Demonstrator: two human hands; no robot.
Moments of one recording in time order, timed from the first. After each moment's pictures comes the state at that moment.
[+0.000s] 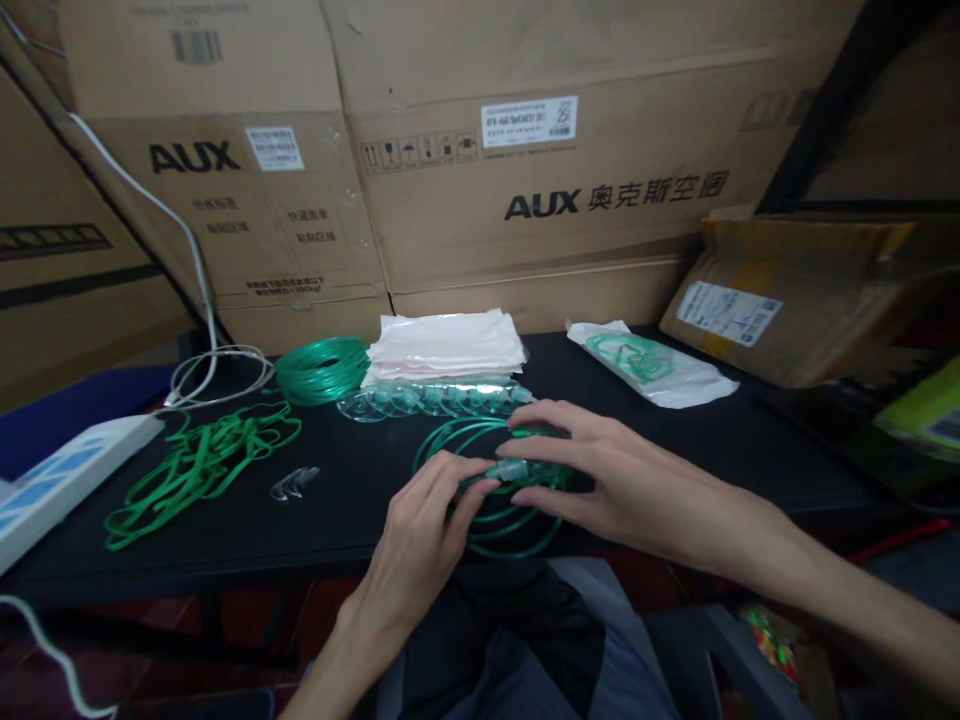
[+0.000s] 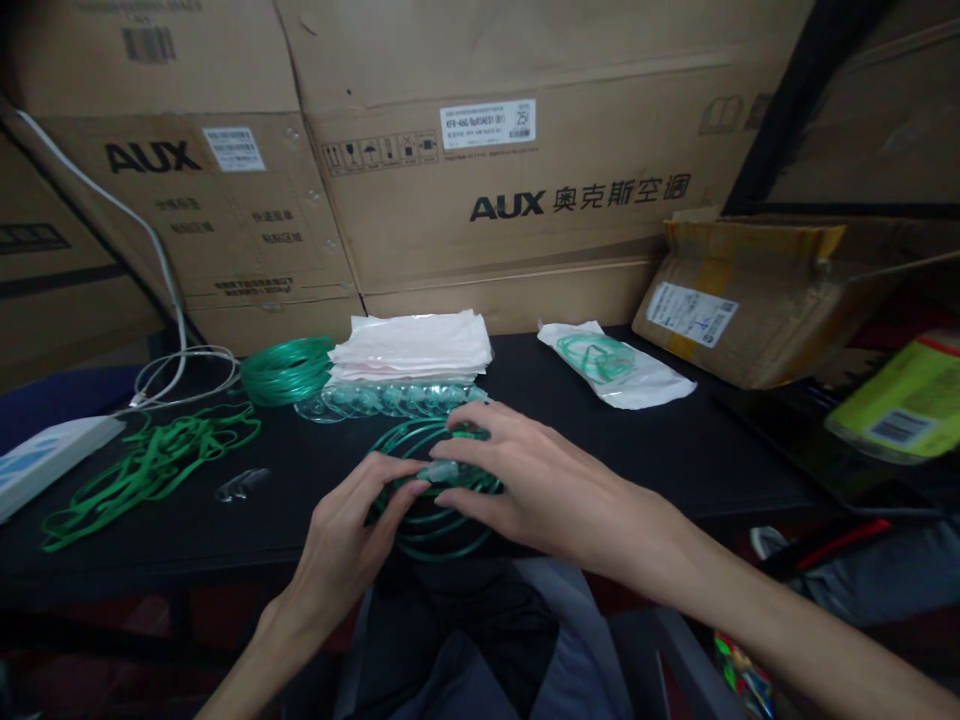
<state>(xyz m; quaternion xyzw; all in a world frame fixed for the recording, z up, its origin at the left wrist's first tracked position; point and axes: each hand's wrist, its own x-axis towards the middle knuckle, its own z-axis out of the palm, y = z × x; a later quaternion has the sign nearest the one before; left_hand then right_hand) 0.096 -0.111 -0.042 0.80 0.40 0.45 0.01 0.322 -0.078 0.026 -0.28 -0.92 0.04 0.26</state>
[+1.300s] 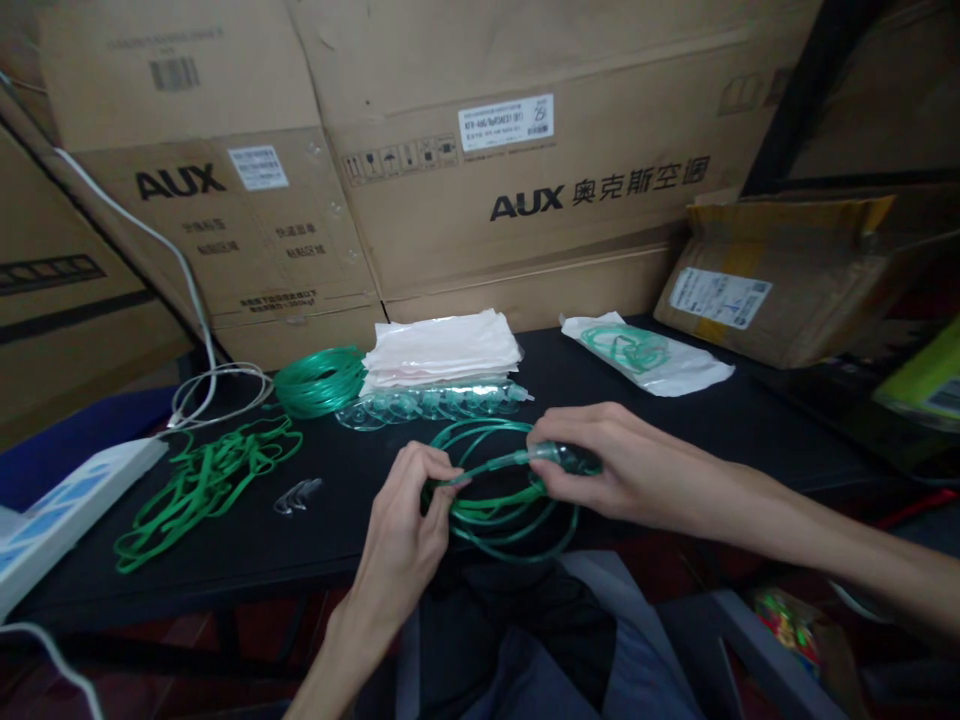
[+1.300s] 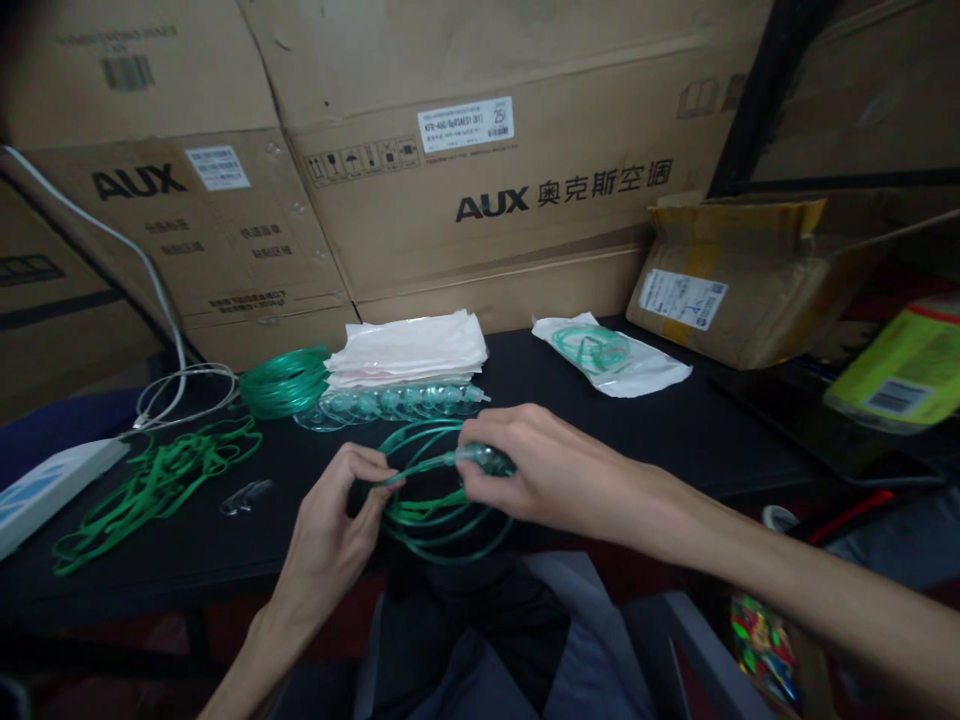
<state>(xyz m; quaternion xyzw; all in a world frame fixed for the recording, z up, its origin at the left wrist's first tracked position) 0.087 -0.106 -0.035 0.78 0.41 0.47 0.04 0.329 -0.075 0.032 -0.29 -0.91 0.17 0.24</state>
